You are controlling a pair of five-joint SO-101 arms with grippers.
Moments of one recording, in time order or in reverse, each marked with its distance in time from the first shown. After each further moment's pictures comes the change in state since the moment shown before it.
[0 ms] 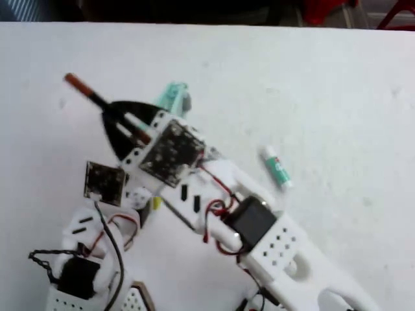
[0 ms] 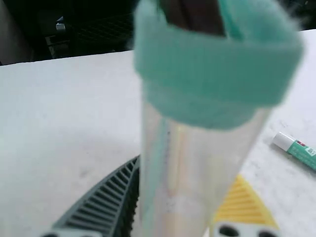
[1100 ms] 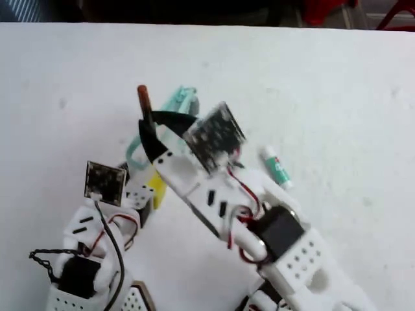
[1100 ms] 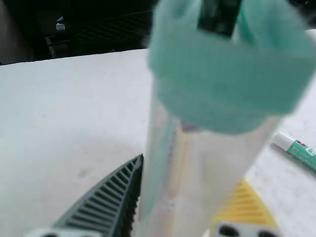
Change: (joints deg) left arm 0.1 0.0 0.0 0.0 0.0; right arm 3.4 -3.0 -2.0 17.1 -14.1
